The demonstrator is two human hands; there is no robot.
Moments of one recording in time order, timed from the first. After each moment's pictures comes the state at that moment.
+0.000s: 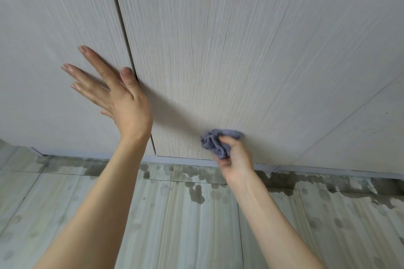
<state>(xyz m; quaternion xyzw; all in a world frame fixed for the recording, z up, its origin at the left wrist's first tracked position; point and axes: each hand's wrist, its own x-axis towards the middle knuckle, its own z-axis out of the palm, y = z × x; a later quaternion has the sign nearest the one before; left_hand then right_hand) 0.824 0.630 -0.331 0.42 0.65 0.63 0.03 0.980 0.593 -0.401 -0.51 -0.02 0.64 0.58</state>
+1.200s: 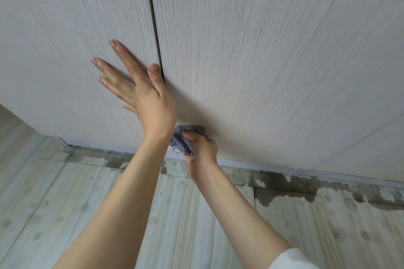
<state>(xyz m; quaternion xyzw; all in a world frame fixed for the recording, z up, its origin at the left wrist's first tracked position) 0.819 0.629 -0.336 0.44 0.65 0.62 0.03 0.879 0.611 -0.421 -0.48 -0.08 0.70 0.52</state>
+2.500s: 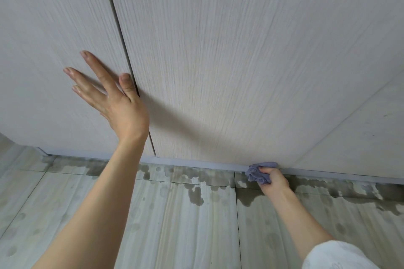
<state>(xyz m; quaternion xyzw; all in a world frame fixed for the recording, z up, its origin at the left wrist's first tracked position) 0.817 0.633 -0.345 0.43 0.65 0.63 0.02 1.114 0.597 -0.521 -0.63 0.07 0.55 0.55</state>
